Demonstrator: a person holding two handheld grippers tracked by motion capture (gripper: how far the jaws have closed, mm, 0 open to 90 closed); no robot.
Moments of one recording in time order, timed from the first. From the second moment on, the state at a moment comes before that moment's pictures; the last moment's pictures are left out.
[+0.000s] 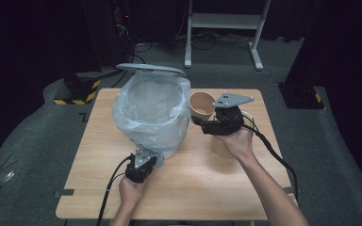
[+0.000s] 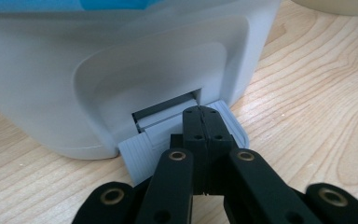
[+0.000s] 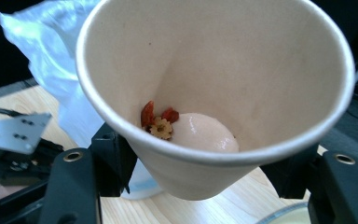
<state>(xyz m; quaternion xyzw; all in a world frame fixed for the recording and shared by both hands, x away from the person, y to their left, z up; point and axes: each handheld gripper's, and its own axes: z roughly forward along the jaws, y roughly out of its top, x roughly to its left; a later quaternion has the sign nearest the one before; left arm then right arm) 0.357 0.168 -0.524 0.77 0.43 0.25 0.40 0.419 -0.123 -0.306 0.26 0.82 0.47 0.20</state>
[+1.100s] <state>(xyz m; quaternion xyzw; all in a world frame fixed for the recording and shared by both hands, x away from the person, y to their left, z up) 0.357 0.169 -0.524 0.77 0.43 0.24 0.40 0.433 -0.090 -0.289 0.25 0.81 0.50 0.18</state>
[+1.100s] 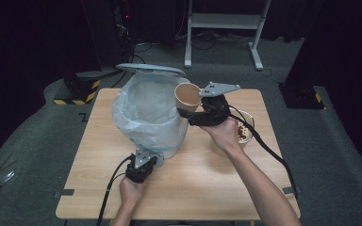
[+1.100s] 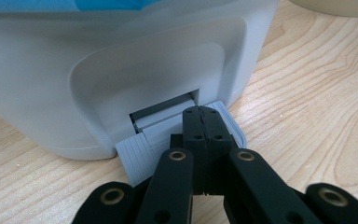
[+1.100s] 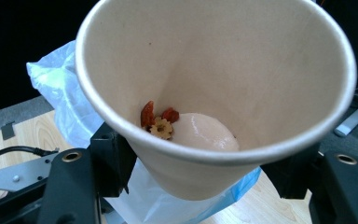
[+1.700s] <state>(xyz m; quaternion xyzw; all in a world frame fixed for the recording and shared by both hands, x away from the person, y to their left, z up) 0.357 0.168 -0.524 0.77 0.42 0.24 0.40 0.442 -0.066 -0.281 0.25 0.81 0.50 0.17</state>
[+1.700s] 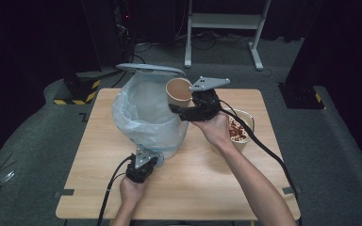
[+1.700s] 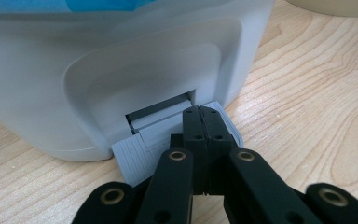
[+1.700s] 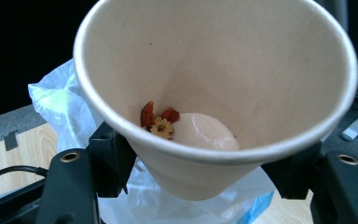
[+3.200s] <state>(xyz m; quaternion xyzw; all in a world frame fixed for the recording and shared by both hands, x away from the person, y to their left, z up) 0.357 0.168 -0.524 0.77 0.42 0.24 0.41 0.465 -0.036 -0.297 0.27 0.82 0.48 0.16</state>
